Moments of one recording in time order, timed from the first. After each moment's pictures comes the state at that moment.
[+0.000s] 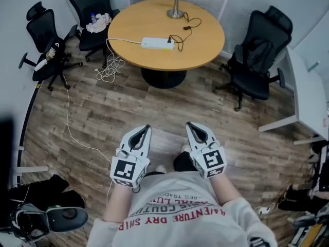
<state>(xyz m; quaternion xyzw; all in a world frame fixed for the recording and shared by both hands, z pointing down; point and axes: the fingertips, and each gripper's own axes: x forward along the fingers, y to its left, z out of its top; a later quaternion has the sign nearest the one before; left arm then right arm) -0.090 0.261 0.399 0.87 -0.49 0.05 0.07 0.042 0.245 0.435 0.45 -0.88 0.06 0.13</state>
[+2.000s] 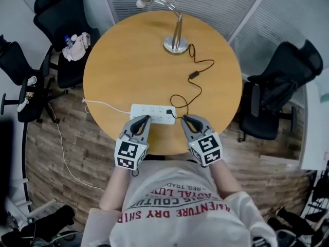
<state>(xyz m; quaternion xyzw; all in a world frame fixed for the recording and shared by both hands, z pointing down) -0.099 -0.300 0.510 0.88 -0.44 0.14 0.13 0.021 -0.290 0.522 0.40 -0.87 0.15 0.23</state>
